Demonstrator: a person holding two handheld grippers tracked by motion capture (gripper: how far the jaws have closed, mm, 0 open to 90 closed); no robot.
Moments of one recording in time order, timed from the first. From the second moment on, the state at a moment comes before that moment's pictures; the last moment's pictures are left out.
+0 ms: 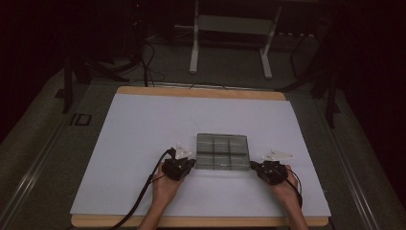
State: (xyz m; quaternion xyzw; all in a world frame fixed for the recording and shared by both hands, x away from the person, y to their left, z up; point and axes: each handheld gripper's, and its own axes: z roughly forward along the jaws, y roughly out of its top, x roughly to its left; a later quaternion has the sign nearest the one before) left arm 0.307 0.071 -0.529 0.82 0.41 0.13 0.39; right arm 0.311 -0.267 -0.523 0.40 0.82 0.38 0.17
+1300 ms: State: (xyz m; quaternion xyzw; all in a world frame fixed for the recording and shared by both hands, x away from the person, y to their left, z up) left arm 0.309 0.100 -0.519 0.79 0.41 0.15 0.42; right arm 0.293 -0.287 -0.498 0.38 0.80 0.43 0.16
